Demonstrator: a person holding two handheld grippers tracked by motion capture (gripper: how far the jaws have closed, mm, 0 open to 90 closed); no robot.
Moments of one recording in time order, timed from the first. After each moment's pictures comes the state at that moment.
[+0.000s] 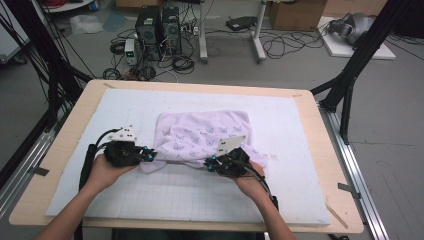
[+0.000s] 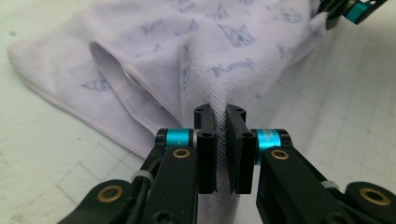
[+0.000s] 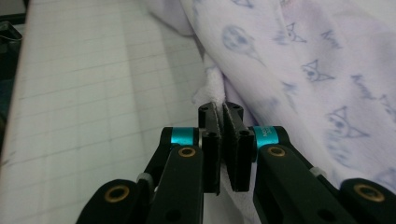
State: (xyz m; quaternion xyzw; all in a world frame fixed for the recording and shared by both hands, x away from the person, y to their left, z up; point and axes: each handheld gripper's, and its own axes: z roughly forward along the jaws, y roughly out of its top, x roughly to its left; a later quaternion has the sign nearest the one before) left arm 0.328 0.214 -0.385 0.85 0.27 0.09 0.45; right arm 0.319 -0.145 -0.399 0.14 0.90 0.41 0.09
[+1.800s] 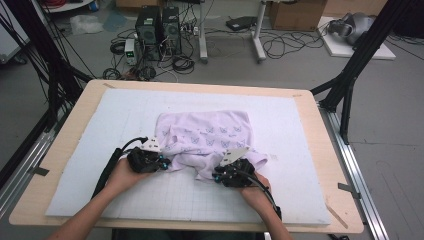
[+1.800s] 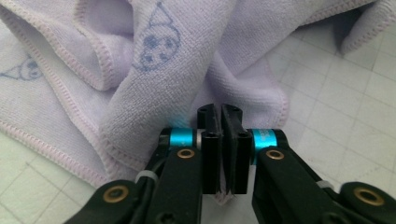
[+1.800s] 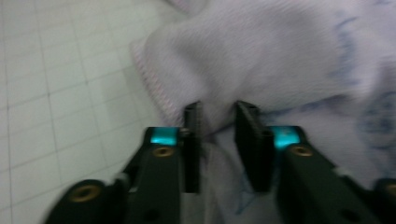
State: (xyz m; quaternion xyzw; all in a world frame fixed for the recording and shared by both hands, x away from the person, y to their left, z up) left arm 0.336 0.163 -0.432 0.90 0.23 0.09 0.35; right arm 0.307 -0.156 -0.438 0.19 0.91 0.36 0.09
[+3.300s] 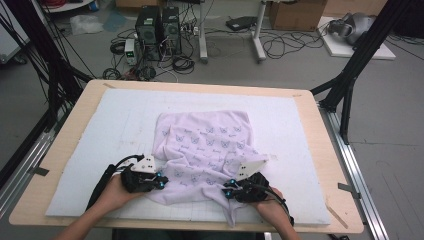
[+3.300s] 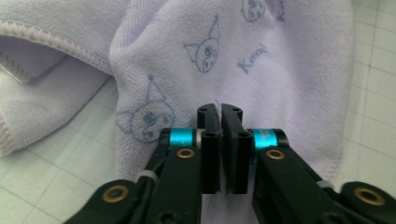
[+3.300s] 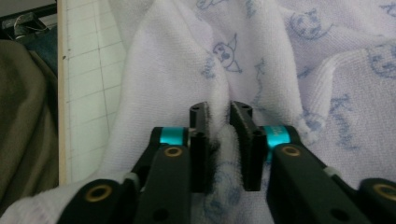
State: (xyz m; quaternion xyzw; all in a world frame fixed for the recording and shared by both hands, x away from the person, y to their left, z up) left arm 0.286 0.170 -0.435 0.91 0.18 0.07 0.37; right arm 0.274 -0.193 -0.443 0.18 0.90 0.39 0.03
